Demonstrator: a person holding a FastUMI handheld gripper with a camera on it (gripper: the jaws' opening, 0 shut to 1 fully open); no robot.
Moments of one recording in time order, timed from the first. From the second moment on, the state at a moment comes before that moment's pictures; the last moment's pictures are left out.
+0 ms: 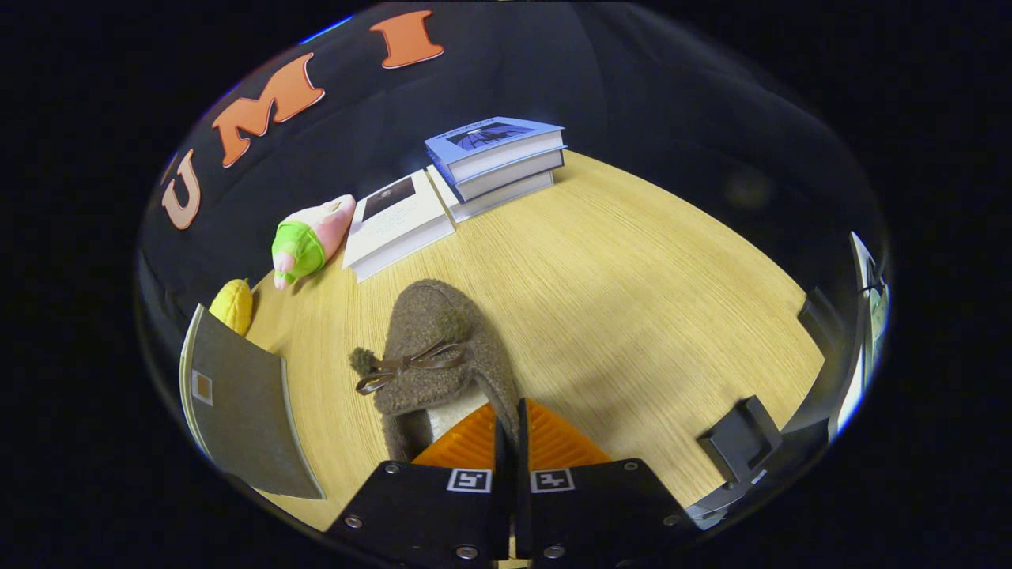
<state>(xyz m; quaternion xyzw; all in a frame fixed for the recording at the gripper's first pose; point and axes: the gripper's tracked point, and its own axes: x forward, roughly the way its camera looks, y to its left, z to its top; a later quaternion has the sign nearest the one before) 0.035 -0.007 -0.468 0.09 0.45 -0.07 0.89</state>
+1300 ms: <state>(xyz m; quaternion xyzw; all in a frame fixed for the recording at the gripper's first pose) 0.020 0.270 -0.309 0.11 0.39 0.12 0.90</state>
